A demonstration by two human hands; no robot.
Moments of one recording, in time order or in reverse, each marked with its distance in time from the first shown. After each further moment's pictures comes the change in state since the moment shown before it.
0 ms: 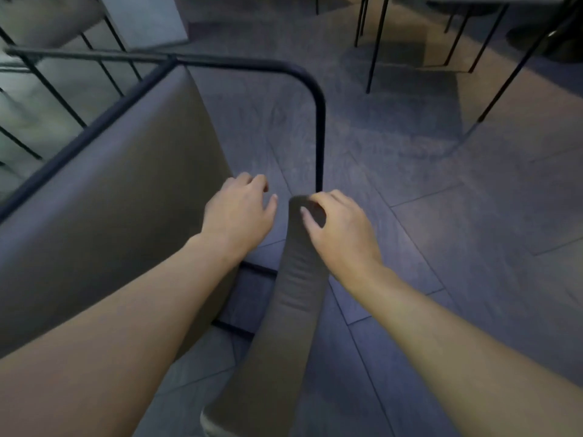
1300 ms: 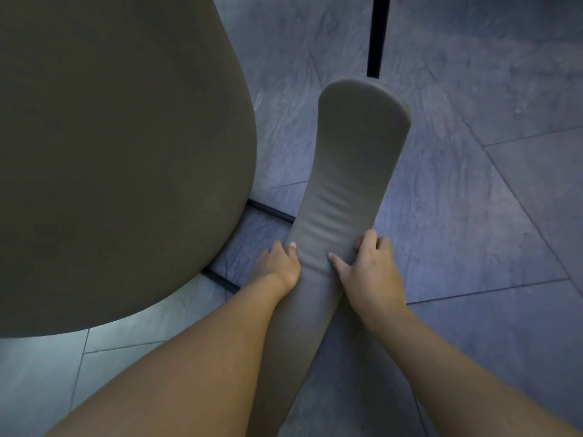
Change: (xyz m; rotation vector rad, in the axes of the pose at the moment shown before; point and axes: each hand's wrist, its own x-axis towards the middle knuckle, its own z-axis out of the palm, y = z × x) left_hand -0.091 -0.017 0.315 -0.326 -0.590 -0.769; right_hand -0.133 0.161 0.184 0.013 -0.363 0.436
